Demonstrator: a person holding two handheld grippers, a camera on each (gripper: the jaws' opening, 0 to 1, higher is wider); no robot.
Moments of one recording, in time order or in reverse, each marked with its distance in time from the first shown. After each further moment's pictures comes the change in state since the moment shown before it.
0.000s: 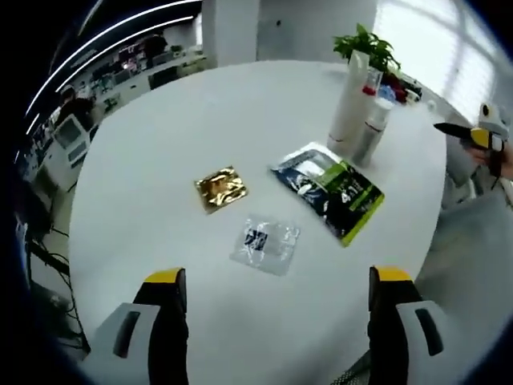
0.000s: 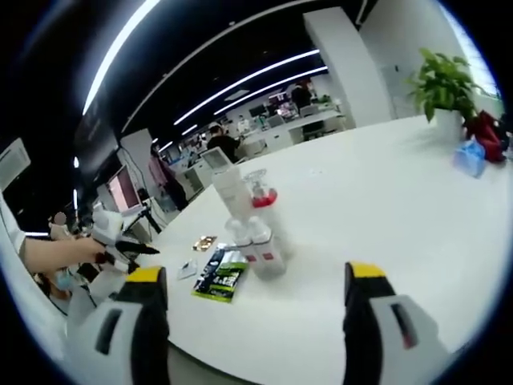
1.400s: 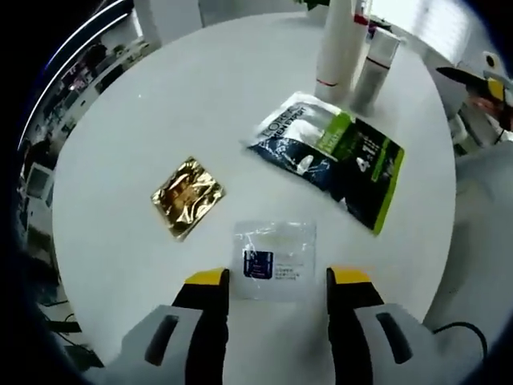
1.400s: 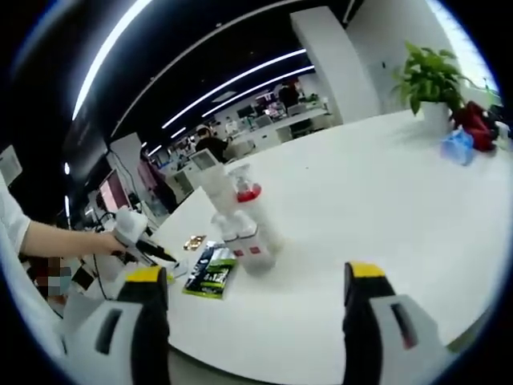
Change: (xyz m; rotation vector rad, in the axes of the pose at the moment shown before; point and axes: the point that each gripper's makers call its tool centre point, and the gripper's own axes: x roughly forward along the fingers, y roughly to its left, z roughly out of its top) left arm 0.052 0.011 0.000 0.219 0.219 -0.064; right arm -0.005 -0.013 -0.010 0.035 0.001 -0.052
